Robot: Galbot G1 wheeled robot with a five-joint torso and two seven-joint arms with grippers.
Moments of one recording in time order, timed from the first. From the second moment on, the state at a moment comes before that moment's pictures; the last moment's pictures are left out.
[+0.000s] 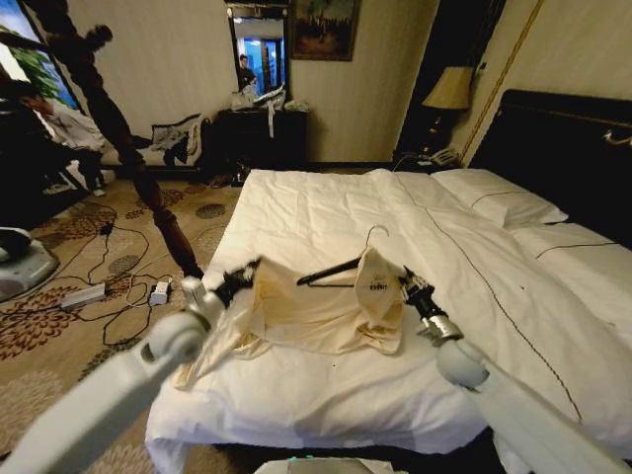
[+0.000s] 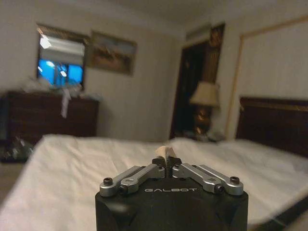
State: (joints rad) left arm 0.79 -0.63 -0.16 -2.04 -1.12 0.16 -0.23; right arm -1.16 0.65 0.31 1.89 -0.14 -0.19 0.30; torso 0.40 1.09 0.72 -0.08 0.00
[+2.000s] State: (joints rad) left arm 0.02 -0.71 0.35 -2.02 -1.37 0.38 -0.52; right arm -0.86 0.58 0.12 1.95 0.04 -0.36 0.26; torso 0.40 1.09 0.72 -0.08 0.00
